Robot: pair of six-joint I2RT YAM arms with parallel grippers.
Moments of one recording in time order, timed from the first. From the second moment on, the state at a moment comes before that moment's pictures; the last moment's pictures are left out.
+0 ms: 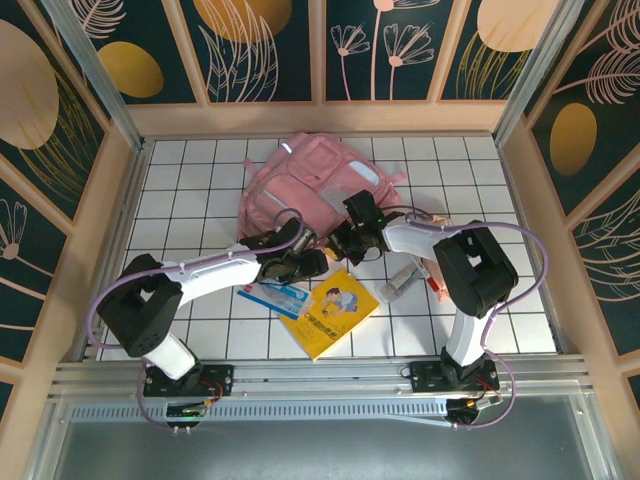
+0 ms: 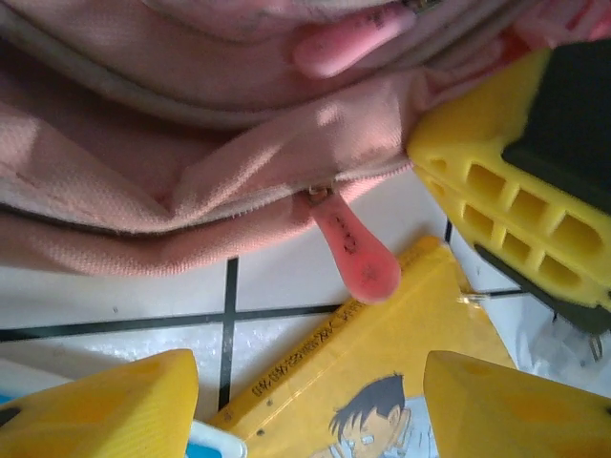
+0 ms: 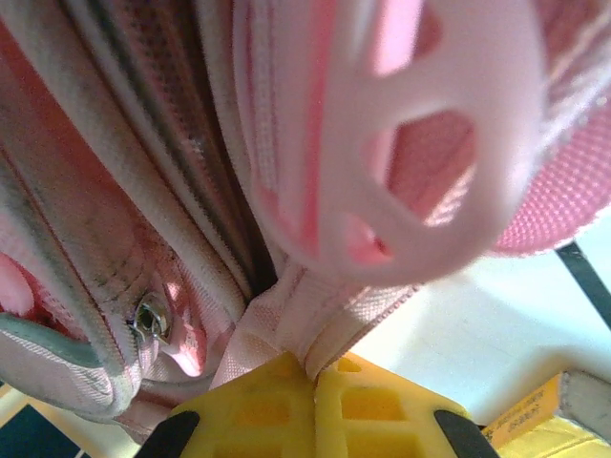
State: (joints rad) left arm -0.81 1.62 0.95 -0.37 0.07 -1.03; right arm 0.61 1.81 1.05 -0.27 -0.41 1.41
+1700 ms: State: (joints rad) left arm -0.61 1.46 1.01 -0.56 -0.08 -0.51; right arm 0.45 1.79 1.13 -0.34 -0.45 0.99
